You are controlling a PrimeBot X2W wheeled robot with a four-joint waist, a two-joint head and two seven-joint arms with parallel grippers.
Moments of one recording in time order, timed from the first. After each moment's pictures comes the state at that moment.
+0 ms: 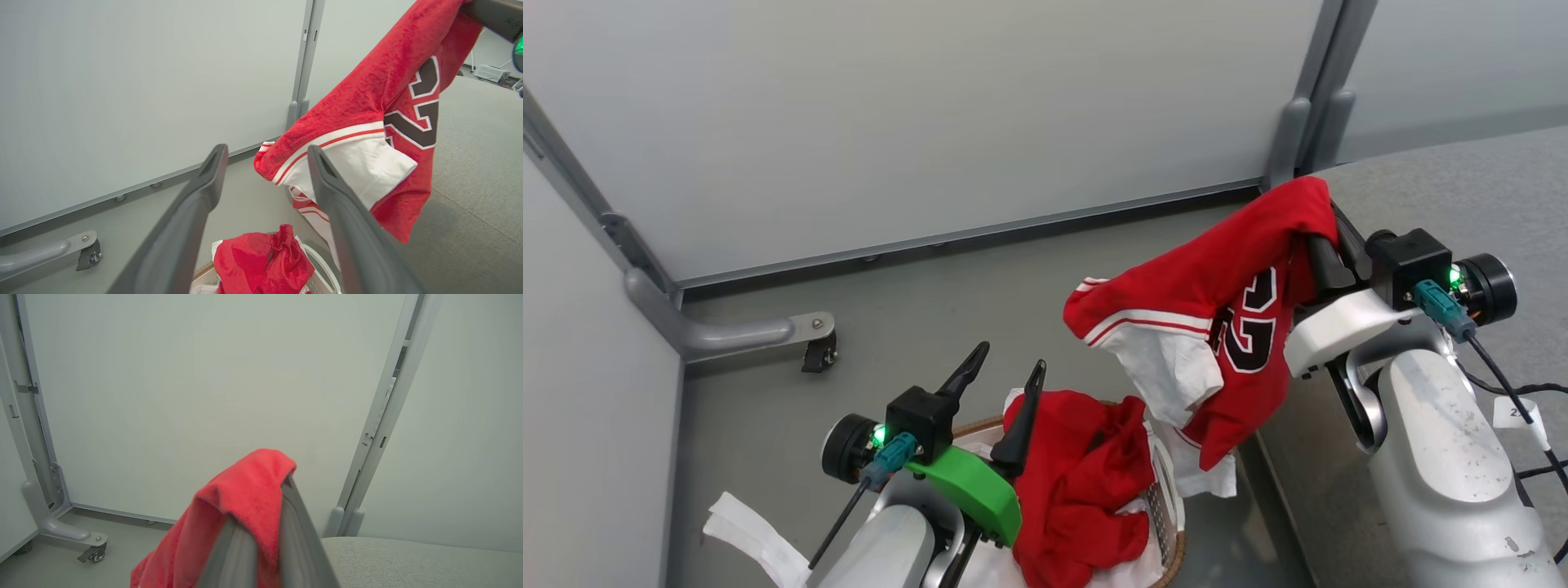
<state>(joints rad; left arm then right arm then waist) -0.34 0.07 -0.57 0.51 -0.39 -0.13 -0.26 -0.51 -0.06 0.02 0.43 -0.04 0.13 -0.26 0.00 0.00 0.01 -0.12</state>
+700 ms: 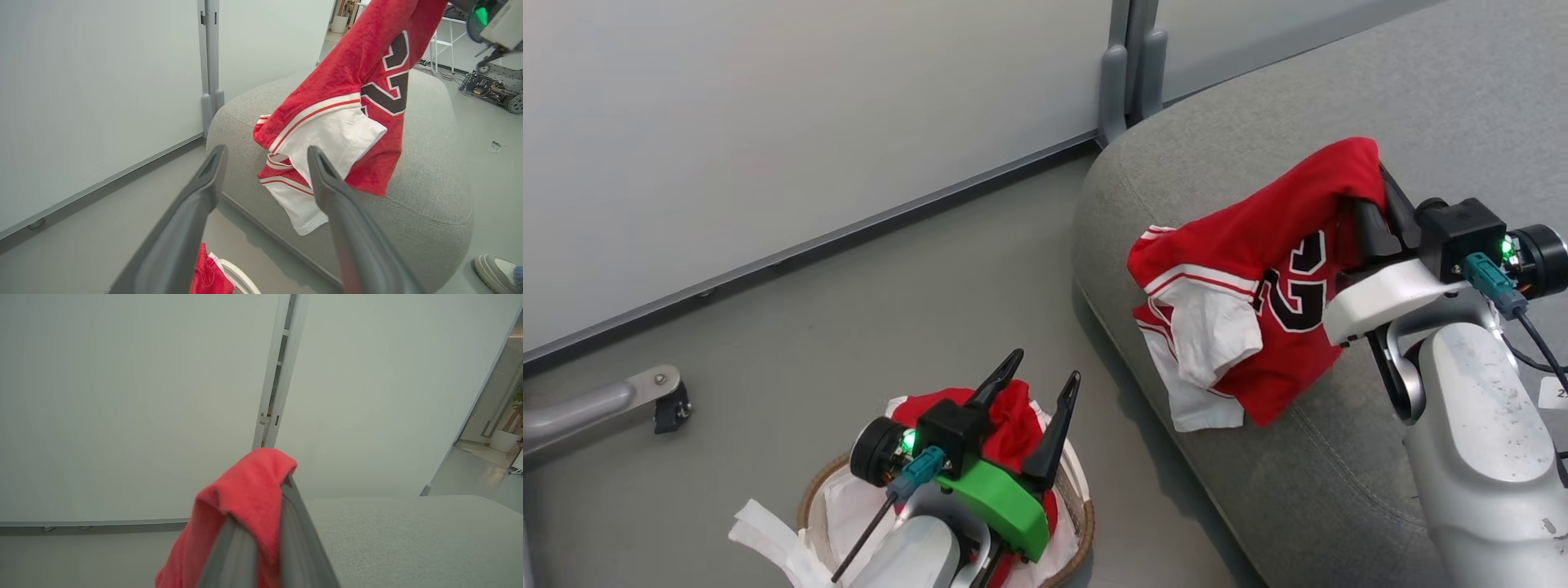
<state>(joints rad) -0.31 0.05 -0.61 0.45 -0.37 -0.13 -0.26 -0.54 -0.10 -0.02 0.40 -0.04 0.13 -0.26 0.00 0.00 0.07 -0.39</state>
